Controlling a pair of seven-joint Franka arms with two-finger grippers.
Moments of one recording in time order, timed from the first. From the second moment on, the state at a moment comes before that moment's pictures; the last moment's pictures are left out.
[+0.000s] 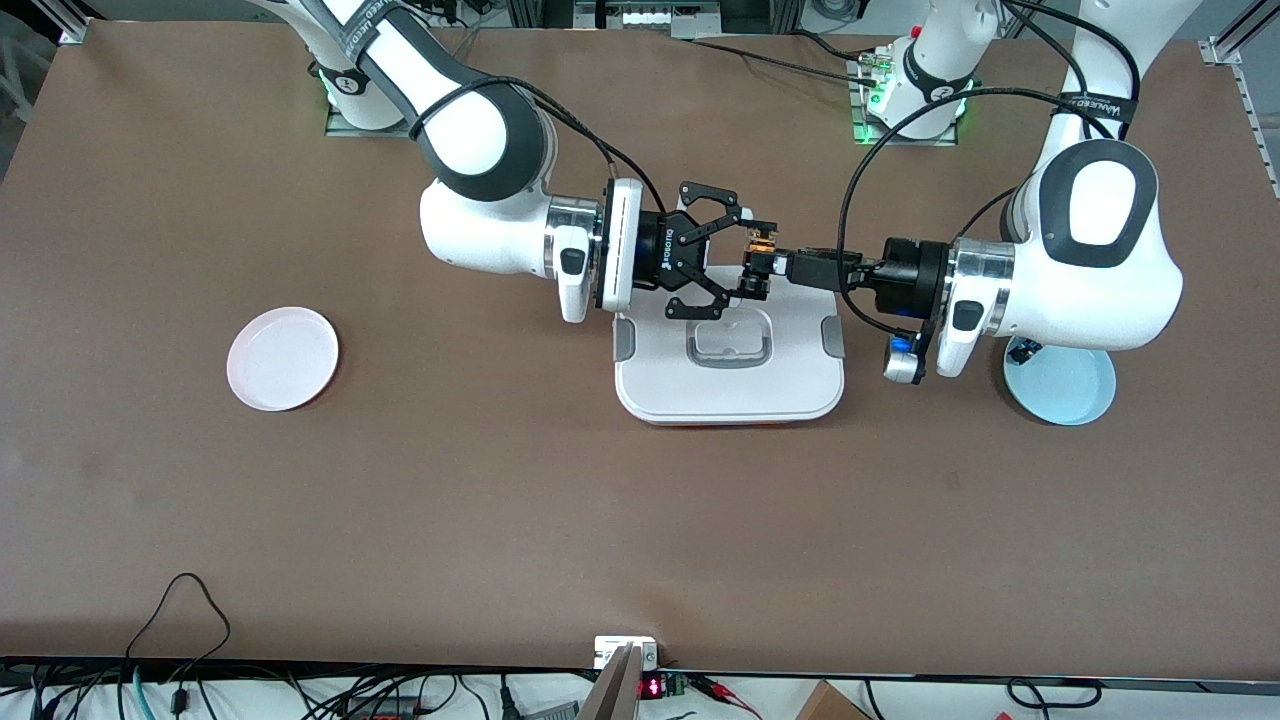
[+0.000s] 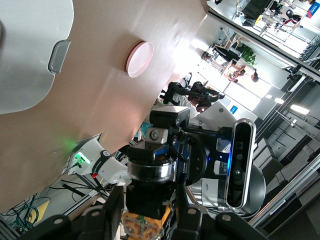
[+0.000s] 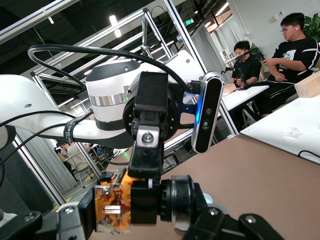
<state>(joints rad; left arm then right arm) -0.05 0.31 -0.18 -1.68 -1.29 1.65 -0.21 0.38 0.55 0.45 -1.48 1.77 2.46 -1.66</state>
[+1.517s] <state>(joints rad) -0.04 0.29 -0.26 -1.51 -0.41 1.38 0.02 0.11 0.32 0.12 -1.70 1.59 2.13 -1.64</state>
